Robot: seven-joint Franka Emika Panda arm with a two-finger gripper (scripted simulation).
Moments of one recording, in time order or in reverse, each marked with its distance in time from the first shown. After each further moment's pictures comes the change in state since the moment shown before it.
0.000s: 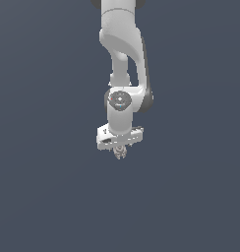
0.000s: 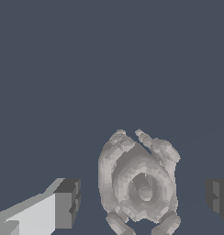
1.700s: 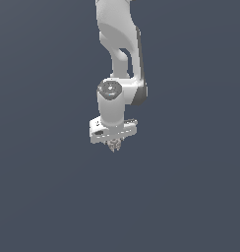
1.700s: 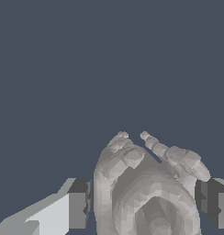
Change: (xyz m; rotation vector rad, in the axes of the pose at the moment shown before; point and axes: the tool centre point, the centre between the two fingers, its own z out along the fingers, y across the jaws) arm -0.025 0.023 -0.025 0.000 -0.001 -0.002
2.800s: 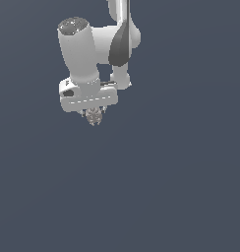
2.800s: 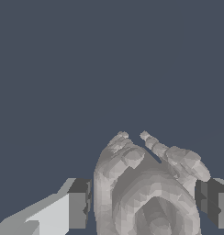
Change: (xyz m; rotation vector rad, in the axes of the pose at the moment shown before) arm -0.065 0.066 -0.140 0.000 0.003 0.001
